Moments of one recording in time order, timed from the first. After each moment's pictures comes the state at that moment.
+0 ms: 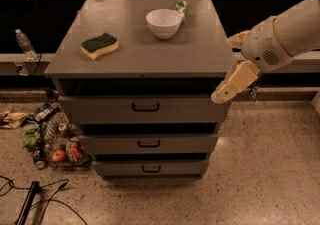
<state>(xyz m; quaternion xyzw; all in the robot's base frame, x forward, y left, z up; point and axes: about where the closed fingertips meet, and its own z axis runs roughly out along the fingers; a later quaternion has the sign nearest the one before) 0.529 -0.144 0.912 -0.55 0.76 0.13 0.33</state>
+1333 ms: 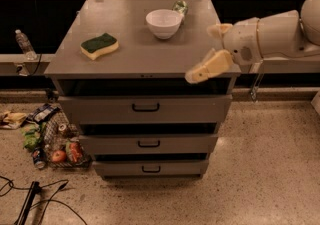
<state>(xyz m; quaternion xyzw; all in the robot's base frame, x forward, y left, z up) 0.579 -0.094 0.922 -0.50 0.70 0.23 0.45</state>
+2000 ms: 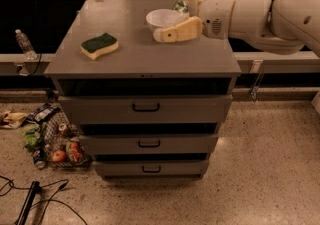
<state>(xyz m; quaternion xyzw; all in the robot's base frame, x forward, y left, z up) 0.632 -0.032 1.000 -0.42 0.61 0.32 0.59</state>
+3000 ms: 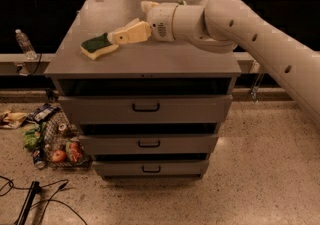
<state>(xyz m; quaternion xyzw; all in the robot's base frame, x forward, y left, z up) 0.682 0.085 0.963 -0.42 0.62 0.36 0.56</state>
